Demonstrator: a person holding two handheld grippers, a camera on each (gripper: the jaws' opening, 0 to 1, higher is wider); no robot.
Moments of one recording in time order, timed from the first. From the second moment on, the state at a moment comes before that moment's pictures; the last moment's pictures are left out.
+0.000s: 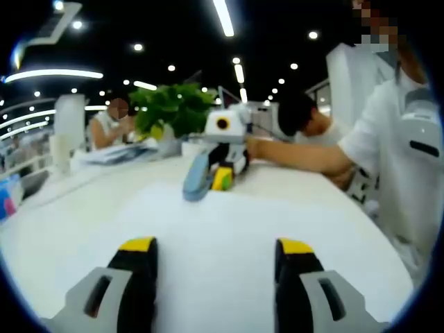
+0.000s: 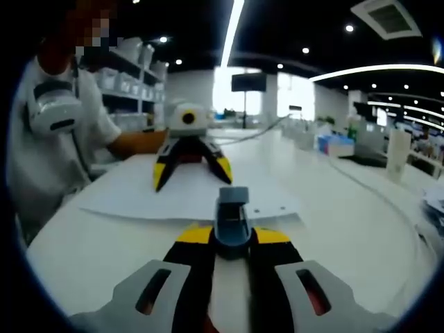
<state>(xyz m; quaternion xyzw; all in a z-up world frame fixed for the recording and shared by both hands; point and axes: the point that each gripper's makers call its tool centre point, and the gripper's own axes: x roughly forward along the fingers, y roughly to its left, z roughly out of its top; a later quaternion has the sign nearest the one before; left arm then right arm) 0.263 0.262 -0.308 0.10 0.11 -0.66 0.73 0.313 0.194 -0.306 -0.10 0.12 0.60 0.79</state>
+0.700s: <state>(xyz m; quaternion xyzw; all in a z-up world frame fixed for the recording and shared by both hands) 0.306 0.286 -0.275 0.01 0.09 -0.67 0.74 0.284 0.171 -0.282 -0.02 0.12 0.52 0.84</state>
